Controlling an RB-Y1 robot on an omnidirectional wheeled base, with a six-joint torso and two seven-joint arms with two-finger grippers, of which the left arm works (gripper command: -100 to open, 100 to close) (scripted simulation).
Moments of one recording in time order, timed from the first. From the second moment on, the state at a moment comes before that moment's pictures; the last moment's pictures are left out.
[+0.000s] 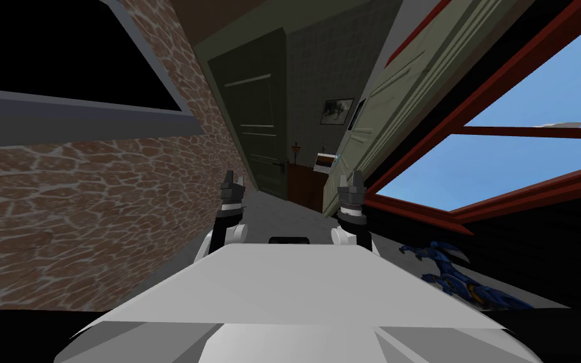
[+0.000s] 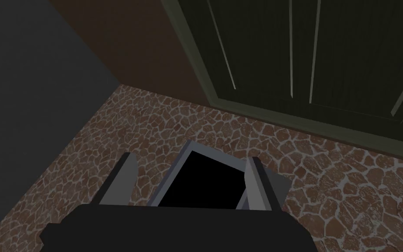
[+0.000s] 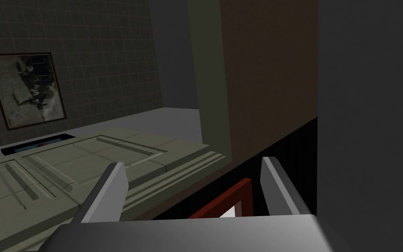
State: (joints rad) arm 0.47 -0.01 0.02 -2.22 -0.10 -0.41 0.08
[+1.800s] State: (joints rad) arm 0.29 0.08 -0.05 -1.85 -0.07 -0.34 0.10
